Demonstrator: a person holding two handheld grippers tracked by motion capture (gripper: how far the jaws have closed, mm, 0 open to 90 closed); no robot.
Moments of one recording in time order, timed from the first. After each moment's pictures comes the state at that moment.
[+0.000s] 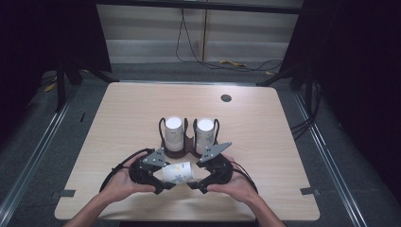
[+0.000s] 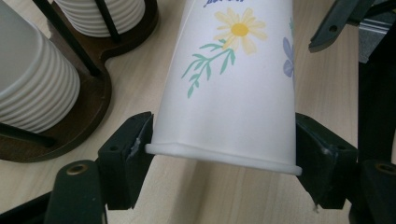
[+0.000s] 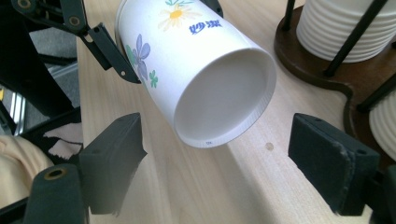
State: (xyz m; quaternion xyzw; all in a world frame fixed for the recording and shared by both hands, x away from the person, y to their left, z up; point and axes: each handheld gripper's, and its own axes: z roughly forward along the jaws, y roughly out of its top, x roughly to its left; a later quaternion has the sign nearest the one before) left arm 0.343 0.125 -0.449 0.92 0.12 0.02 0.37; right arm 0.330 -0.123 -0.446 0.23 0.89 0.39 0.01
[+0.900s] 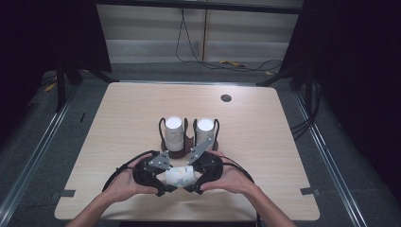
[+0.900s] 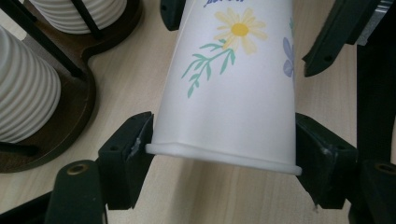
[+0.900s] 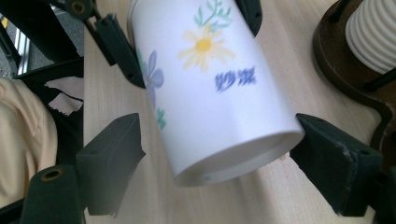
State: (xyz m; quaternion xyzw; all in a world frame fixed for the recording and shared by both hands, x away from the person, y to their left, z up) left arm 0.340 0.115 -0.451 0.94 0.09 0.02 0.34; right arm 0.344 -0.095 -0.441 0.14 0.94 0.31 -0.01
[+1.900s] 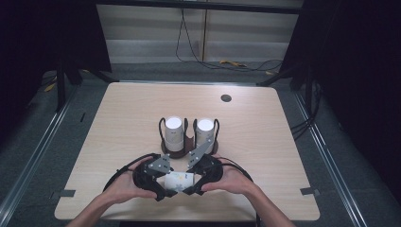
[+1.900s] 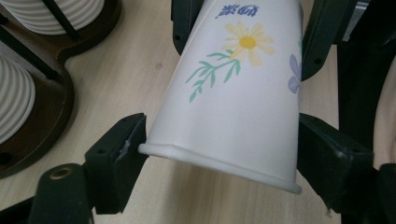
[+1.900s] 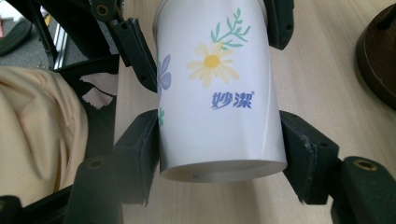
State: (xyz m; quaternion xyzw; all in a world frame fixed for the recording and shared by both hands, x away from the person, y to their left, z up) left arm 0.337 0.115 -0.453 0.93 0.07 0.00 0.35; right arm 0.341 -0.095 -0.445 0.11 0.94 0.32 -0.05
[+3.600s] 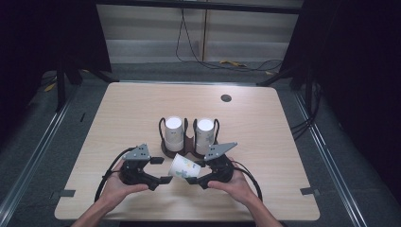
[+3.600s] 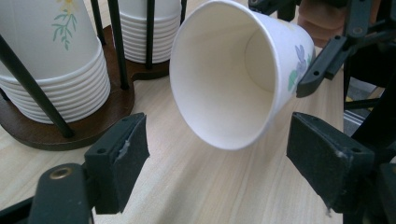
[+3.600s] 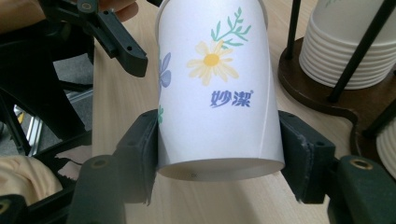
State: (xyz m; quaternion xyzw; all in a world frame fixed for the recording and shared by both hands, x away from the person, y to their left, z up) left arm 0.343 0.156 -0.459 0.84 0.22 0.00 0.49; right arm 0.333 -0.129 -0.451 0.22 0.86 0.45 0.01
